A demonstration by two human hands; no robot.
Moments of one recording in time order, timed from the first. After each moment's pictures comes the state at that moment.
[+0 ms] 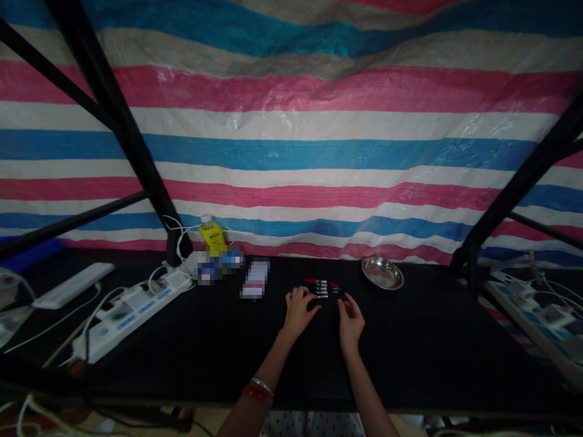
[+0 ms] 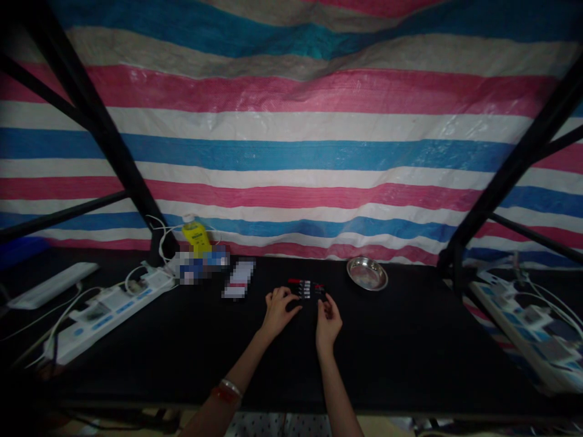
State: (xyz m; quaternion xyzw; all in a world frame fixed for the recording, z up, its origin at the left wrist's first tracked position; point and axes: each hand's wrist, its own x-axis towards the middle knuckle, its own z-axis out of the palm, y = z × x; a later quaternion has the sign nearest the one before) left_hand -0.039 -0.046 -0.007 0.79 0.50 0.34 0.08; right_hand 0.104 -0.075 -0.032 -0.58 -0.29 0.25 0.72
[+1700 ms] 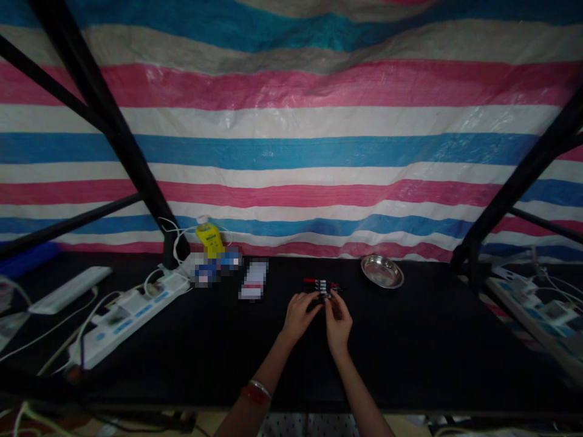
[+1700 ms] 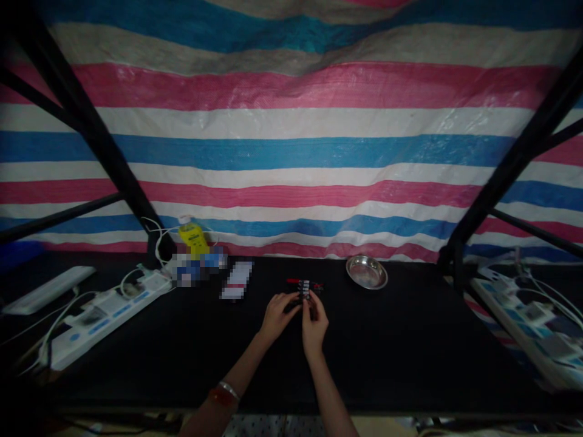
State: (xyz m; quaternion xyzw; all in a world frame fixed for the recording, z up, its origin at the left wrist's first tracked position) left_hand -0.038 -0.047 -0.008 0.82 0.42 0.39 0.10; right_hand 0.073 -0.082 -0.013 -0.50 -0.38 0.28 0.72
